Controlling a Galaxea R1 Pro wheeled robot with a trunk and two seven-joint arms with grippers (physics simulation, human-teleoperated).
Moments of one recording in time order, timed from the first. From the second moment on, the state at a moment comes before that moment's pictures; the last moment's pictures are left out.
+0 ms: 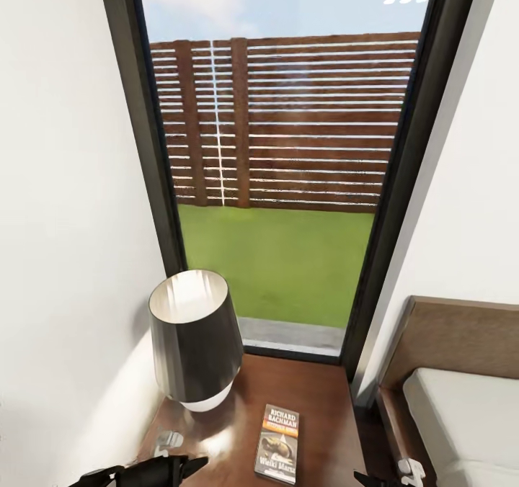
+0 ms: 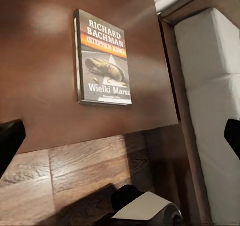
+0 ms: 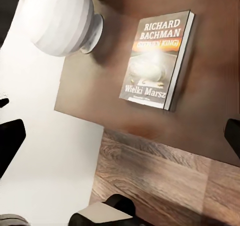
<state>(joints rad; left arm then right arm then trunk) -0.55 0.14 0.25 -0.02 -0.08 -0.02 -0.96 -0.38 -0.30 0.01 -0.16 -0.40 0.05 1.07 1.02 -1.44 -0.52</state>
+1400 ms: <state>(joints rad) -0.30 0.02 0.25 -0.02 -0.16 -0.09 -0.24 -0.25 -0.15 0.01 0.08 -0.40 -0.11 0.24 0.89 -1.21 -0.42</state>
